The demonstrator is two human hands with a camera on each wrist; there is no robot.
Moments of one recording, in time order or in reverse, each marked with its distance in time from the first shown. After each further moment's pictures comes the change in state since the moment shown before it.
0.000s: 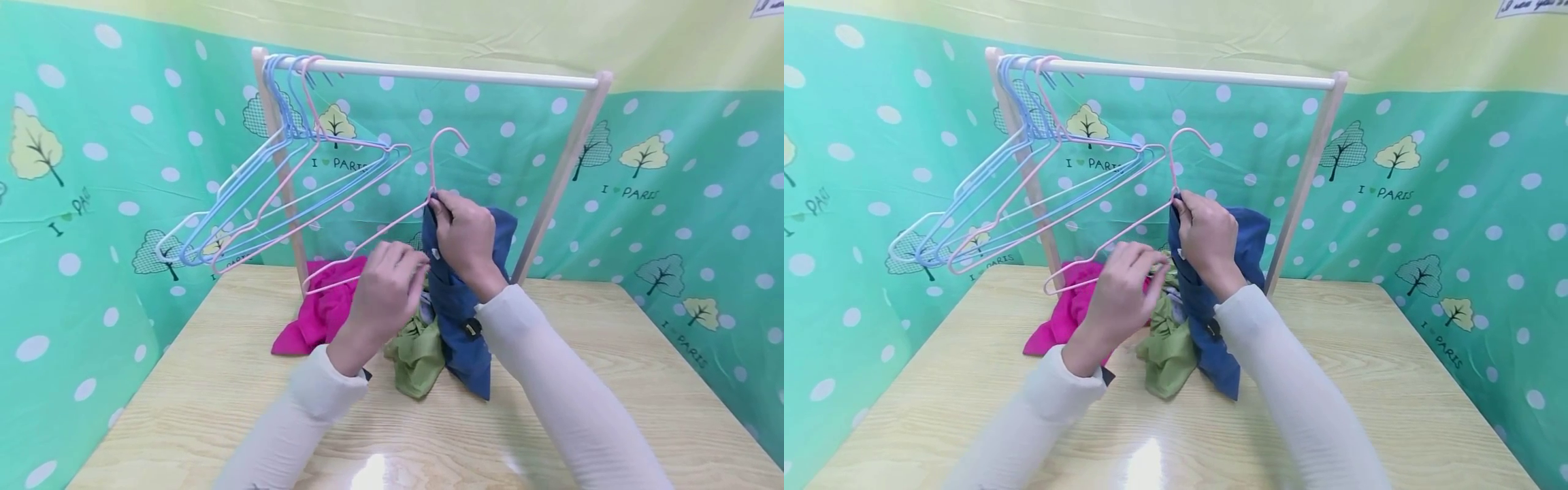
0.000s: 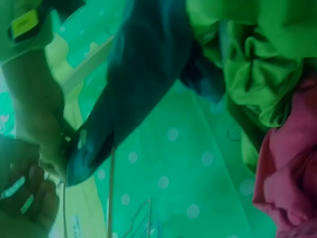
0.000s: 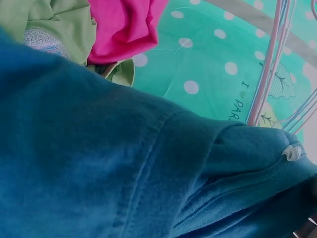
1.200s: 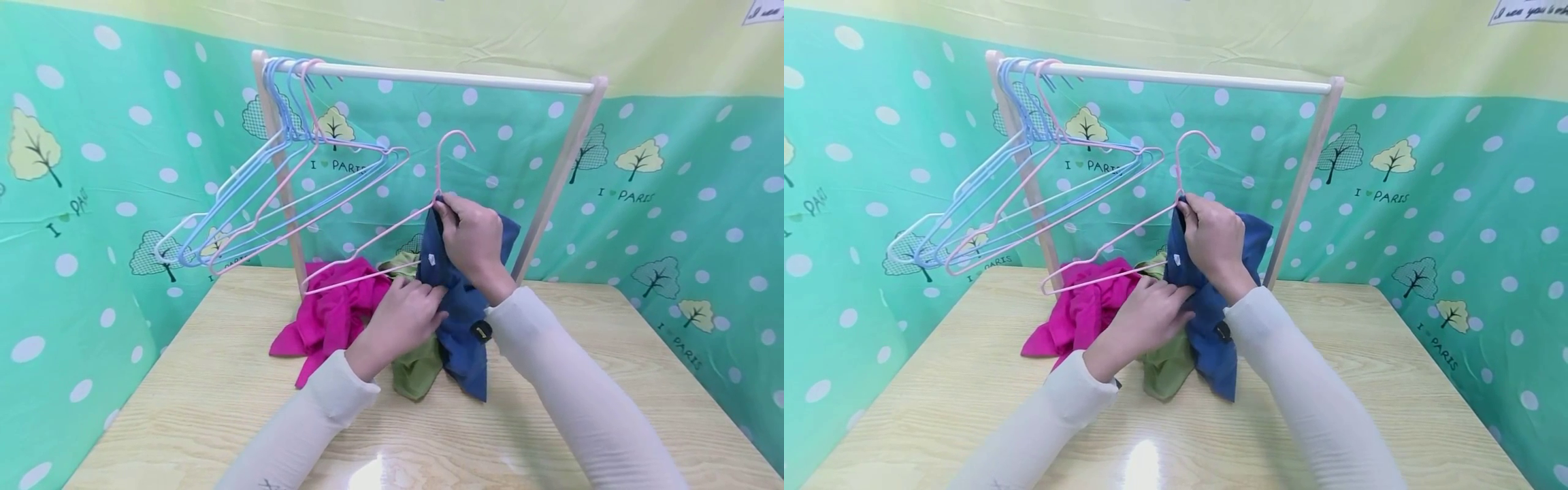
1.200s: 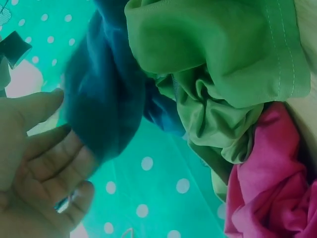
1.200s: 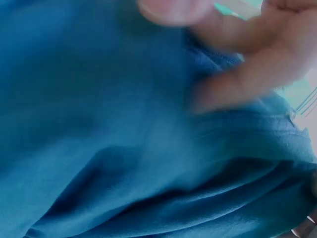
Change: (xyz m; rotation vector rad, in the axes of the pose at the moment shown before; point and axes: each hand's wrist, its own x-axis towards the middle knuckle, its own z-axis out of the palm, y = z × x) left_hand -0.023 0.014 0.034 0.253 -0.564 0.056; right_hand 0.000 0.004 -0.013 -0.001 -0.005 -0.039
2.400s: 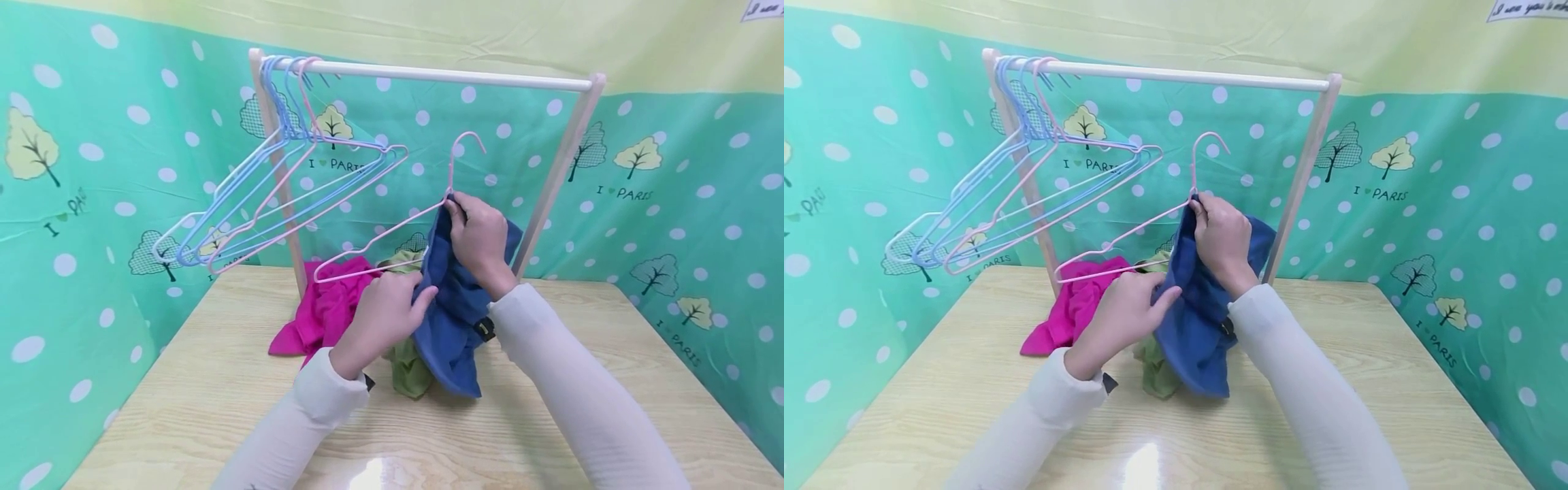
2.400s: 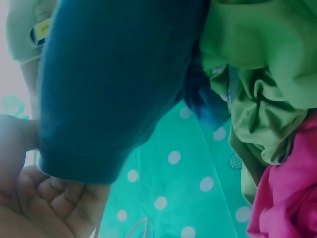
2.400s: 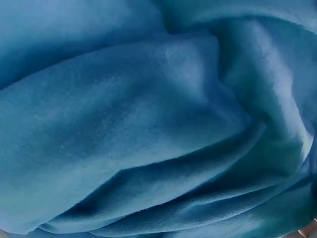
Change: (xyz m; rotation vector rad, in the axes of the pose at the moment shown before) left_hand -0.005 -0.009 -0.038 -0.483 0.036 -0.324; right_hand -0.006 0.018 0.003 -0.011 0.013 0.071
